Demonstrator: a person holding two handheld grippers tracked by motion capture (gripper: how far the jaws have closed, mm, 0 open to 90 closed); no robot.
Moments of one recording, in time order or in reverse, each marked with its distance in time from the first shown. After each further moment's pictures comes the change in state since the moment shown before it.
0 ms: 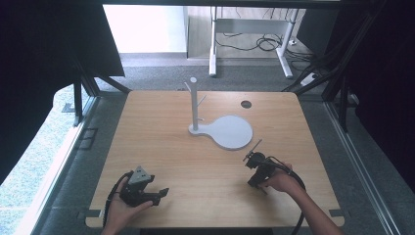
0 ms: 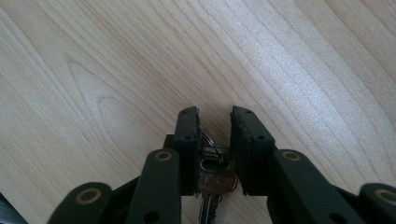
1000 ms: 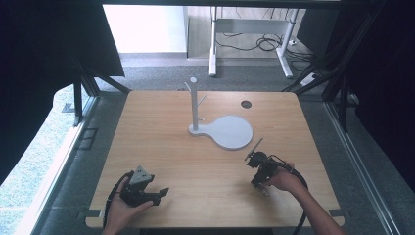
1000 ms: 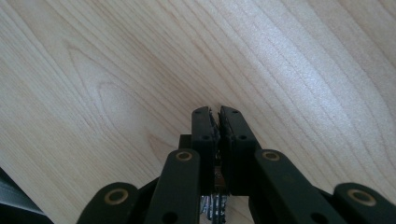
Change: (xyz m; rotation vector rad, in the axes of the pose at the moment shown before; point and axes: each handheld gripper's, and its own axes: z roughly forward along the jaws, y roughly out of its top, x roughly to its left) left arm -0.001 0.000 0.000 0.007 0.016 0.006; right arm -0.003 -0.001 -0.005 0.043 0.014 0.013
